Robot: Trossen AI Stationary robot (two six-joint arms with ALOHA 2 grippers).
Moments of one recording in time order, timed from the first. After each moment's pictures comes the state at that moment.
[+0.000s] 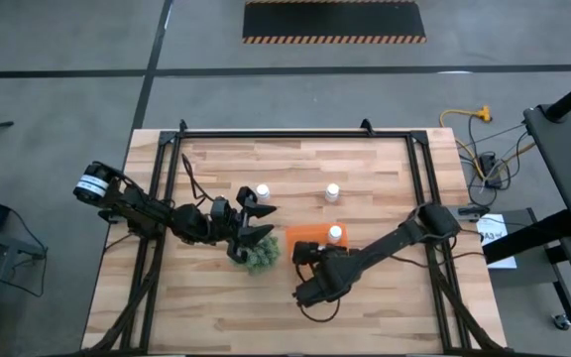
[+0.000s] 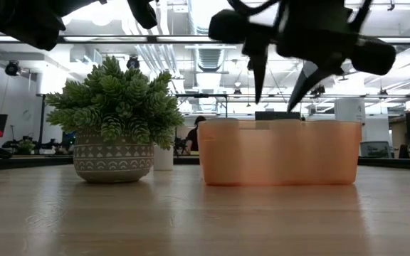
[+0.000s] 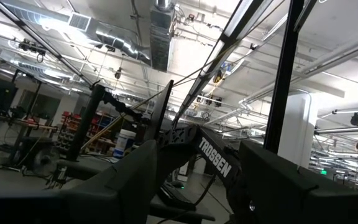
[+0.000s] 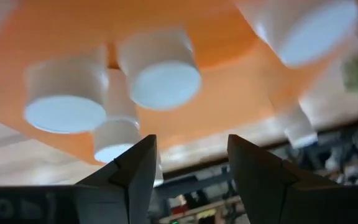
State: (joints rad) left arm -0.28 1.50 0.58 1.54 -0.29 -0.15; right arm 0.47 2.14 1.74 -1.36 0.67 -0.84
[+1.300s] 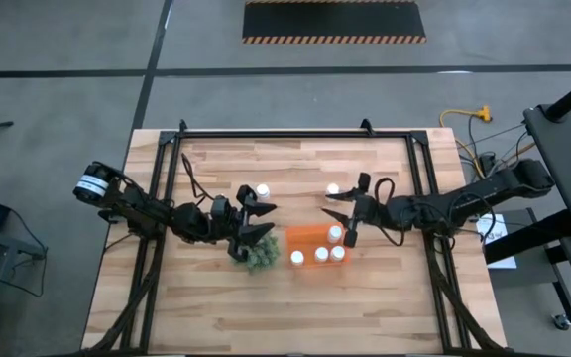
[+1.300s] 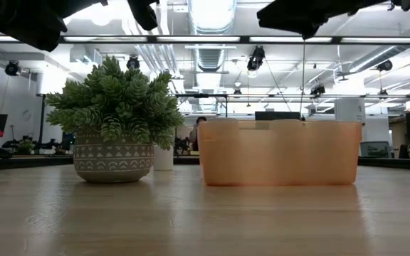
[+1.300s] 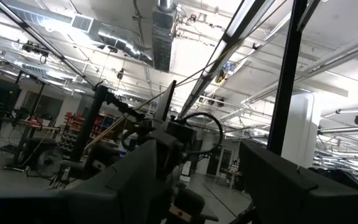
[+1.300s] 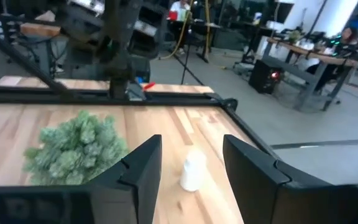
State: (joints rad) left arm -0.27 1.50 0.58 1.54 -0.29 -0.15; right arm 0.25 1.13 0.62 0.36 0.55 -0.04
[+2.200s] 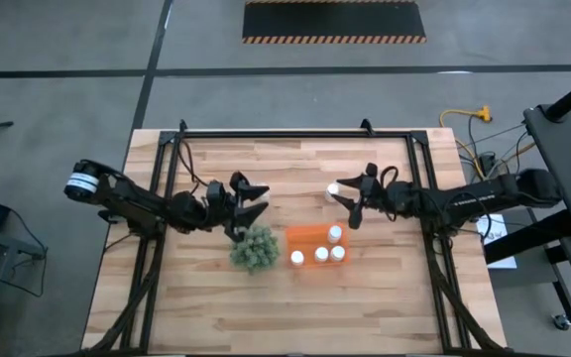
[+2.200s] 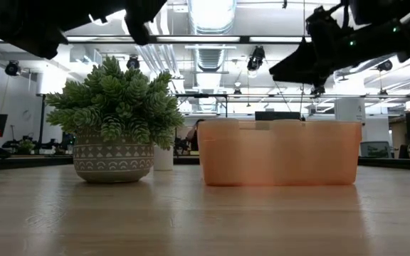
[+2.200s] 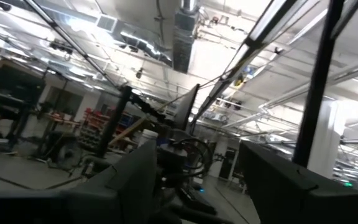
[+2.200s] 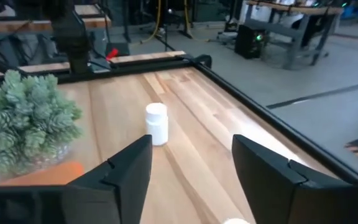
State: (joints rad) left arm -0.16 1.42 0.50 1.50 -0.28 -0.23; right arm -0.01 1.05 0.35 0.49 0.37 0.09
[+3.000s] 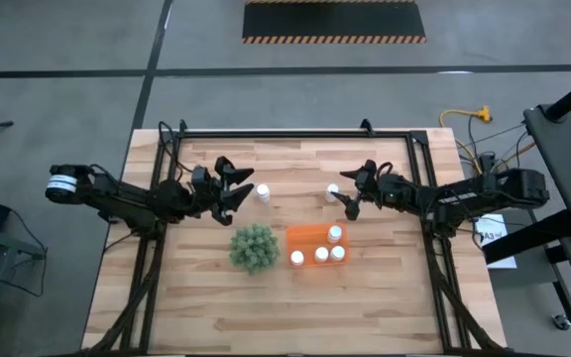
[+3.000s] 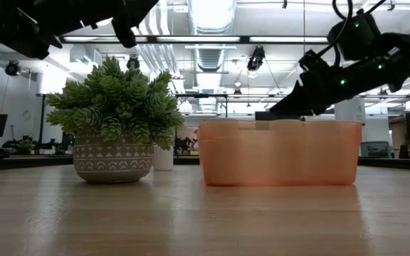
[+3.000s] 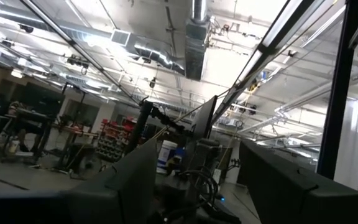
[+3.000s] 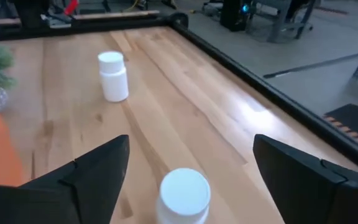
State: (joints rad) left arm -0.01 1.21 0.40 1.40 -0.21 -0.23; right arm -0.23 1.22 0.24 0.67 0.23 0.05
